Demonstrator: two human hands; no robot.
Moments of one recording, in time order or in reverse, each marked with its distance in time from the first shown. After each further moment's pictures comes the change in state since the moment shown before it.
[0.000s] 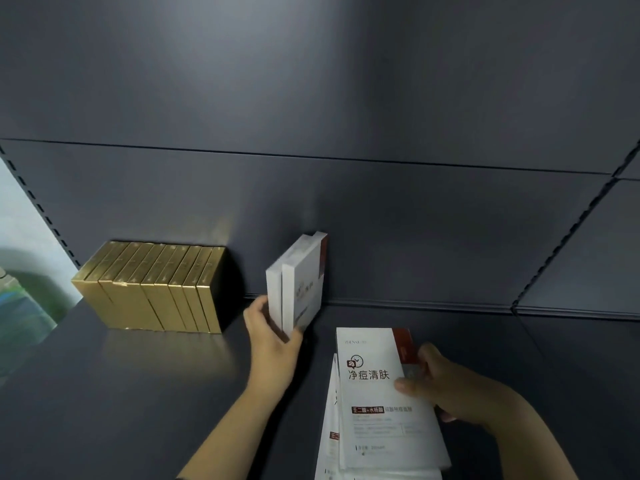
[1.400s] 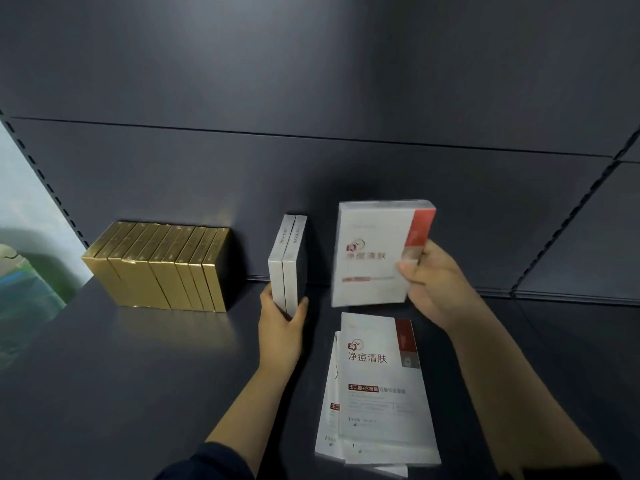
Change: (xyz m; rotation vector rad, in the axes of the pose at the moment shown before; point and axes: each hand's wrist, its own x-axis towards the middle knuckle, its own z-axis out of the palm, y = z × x) left_hand -0.006 -0.007 0.012 0.030 0.009 -0.126; right_hand 0.039 -0.040 -0.032 0.848 0.206 -0.603
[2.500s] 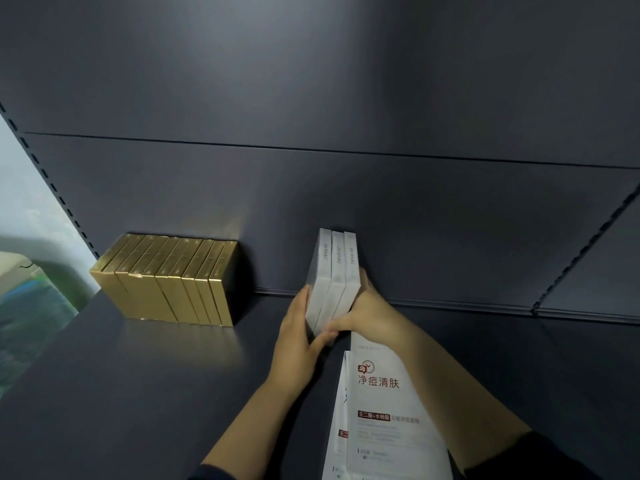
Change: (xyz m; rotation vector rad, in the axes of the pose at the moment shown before) left_hand 0.013 -0.012 0.001 0.201 -0.280 0.186; right_hand 0.058 0.062 0.061 -0.652 -0.151 0.053
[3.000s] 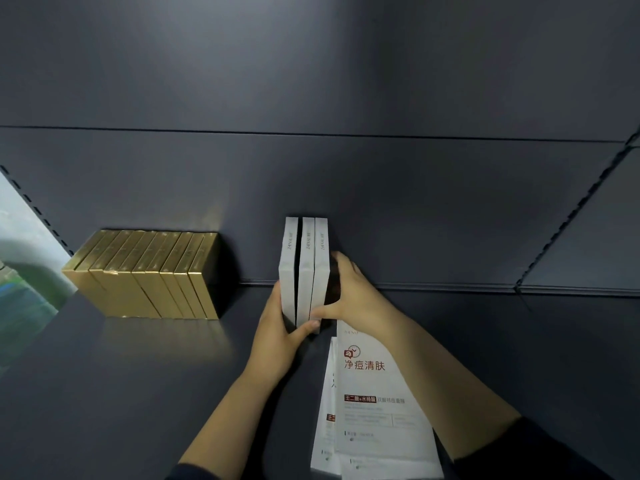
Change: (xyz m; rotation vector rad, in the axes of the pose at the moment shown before) left_hand -0.001 -0.002 -0.007 -0.090 -0.005 -0.032; right_hand -0.011 -0.005 -0.002 -0.213 0.045 -0.009
